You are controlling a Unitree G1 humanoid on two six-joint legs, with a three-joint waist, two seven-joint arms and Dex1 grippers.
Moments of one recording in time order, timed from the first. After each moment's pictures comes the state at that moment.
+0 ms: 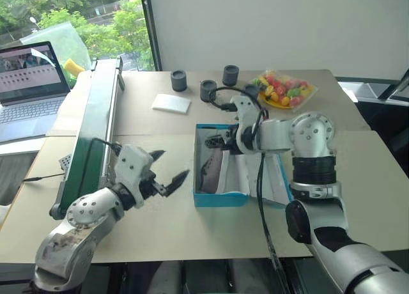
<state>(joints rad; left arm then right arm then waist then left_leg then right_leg) -0.05 0.52 0.14 -0.73 -0.51 0.74 -0.36 -1.02 -0.22 -0.09 0.09 0.90 1.50 -0.26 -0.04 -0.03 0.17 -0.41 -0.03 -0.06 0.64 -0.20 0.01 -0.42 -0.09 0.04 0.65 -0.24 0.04</state>
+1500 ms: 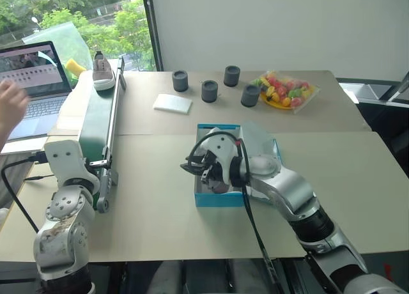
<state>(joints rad) -0.09 0.31 0.42 -0.55 -0.28 0.79 0.06 -0.61 -0.34 0.40 -0.28 0.34 0.75 0.58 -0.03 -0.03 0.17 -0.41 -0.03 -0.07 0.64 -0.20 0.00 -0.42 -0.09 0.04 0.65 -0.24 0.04</state>
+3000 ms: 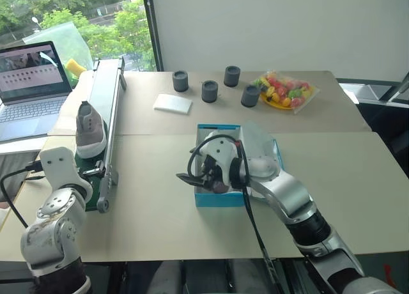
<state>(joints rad) -0.14 0.32 0.53 -0.48 -0.31 1.03 0.06 -0.58 -0.30 0.39 -0.27 0.23 0.68 0.64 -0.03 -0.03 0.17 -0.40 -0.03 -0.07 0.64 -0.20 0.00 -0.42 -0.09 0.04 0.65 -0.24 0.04</state>
